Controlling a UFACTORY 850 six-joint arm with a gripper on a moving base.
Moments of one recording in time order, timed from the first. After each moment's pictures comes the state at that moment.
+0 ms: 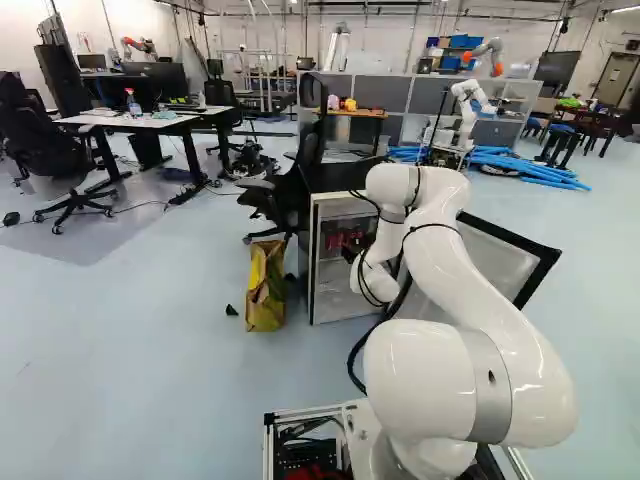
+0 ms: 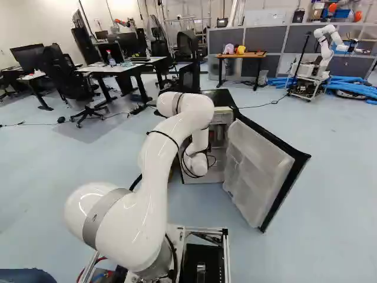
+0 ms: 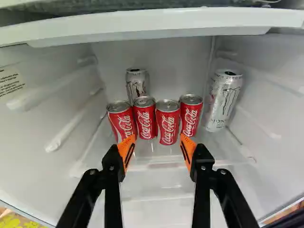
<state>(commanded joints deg) -15.9 -77.2 -72.1 -18.5 80.8 0.0</state>
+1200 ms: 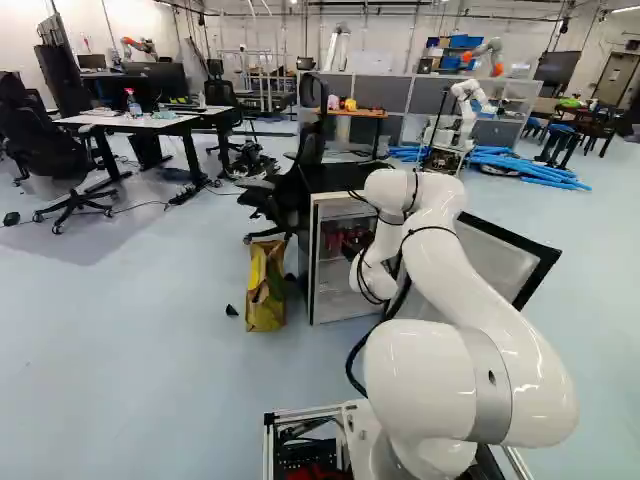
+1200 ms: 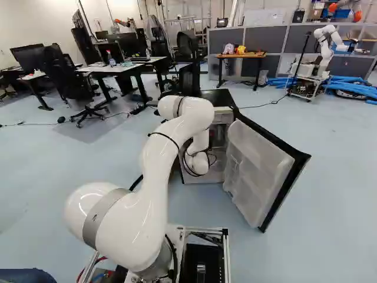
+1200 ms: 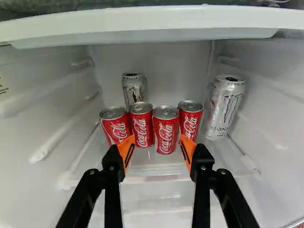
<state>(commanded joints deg) -15.8 -79.8 -77.2 -18.5 80.8 0.0</state>
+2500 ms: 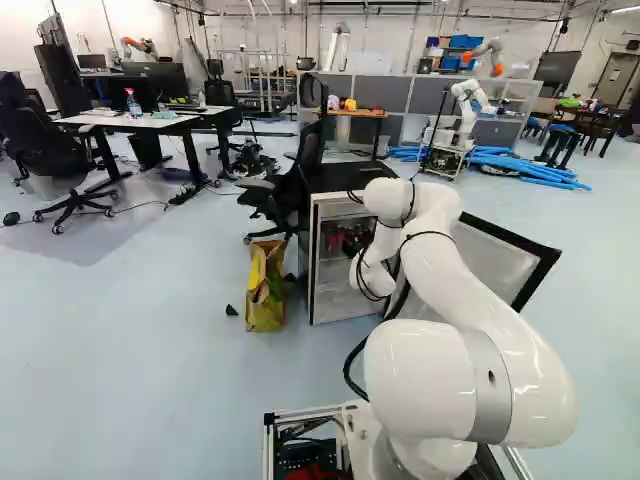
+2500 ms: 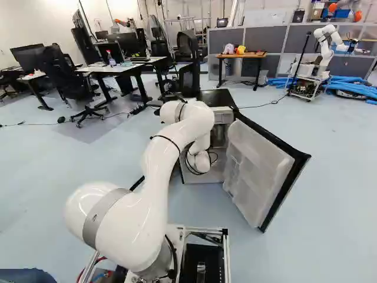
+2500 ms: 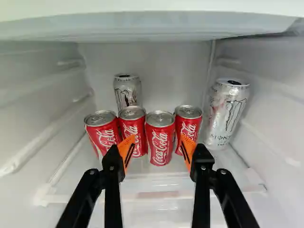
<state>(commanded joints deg) -15.8 -83.8 -84.9 -18.5 79.1 0.0</state>
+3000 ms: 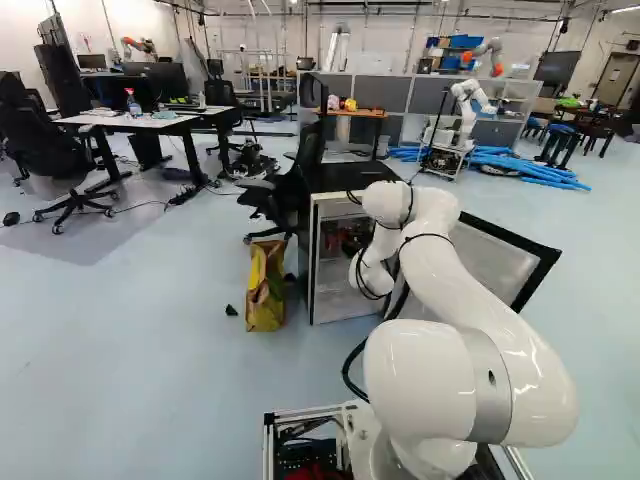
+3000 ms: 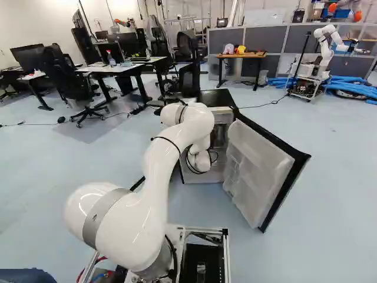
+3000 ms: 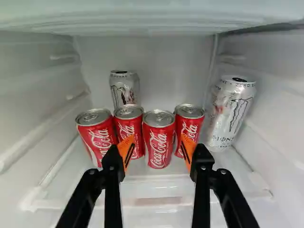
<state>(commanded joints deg) -15.7 -85.8 -88.6 -18.5 77.3 0.0</state>
